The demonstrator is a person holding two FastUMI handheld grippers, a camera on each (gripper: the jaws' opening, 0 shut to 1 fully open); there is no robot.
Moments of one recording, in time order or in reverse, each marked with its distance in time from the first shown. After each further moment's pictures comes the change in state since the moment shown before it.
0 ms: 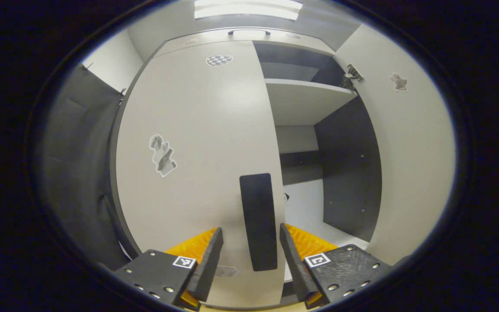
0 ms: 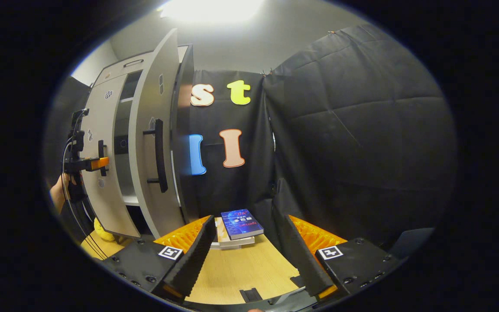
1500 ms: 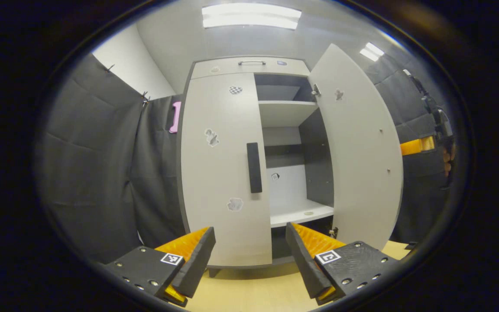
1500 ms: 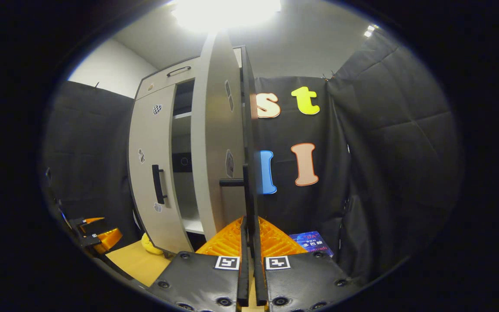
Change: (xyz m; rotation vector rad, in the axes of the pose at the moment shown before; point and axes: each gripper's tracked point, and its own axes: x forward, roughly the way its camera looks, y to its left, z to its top) left arm -0.231 -0.010 -0.053 -0.003 -0.020 0.040; right arm 0.048 0.147 0.069 -0.024 -0.068 0.419
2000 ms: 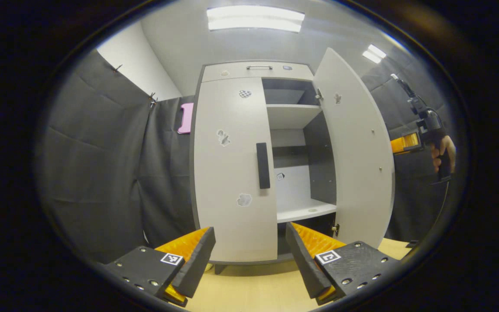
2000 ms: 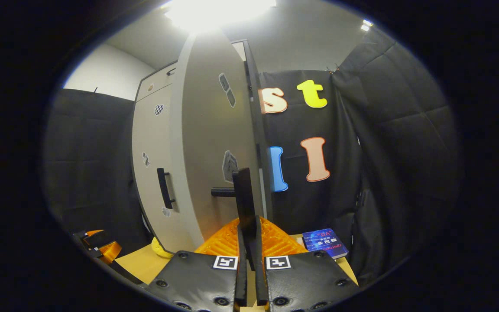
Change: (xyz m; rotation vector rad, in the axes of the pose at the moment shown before) left arm -0.040 0.012 -0.015 -0.017 -0.007 0.024; right arm 0.041 0.015 0.008 0.073 0.014 0.035
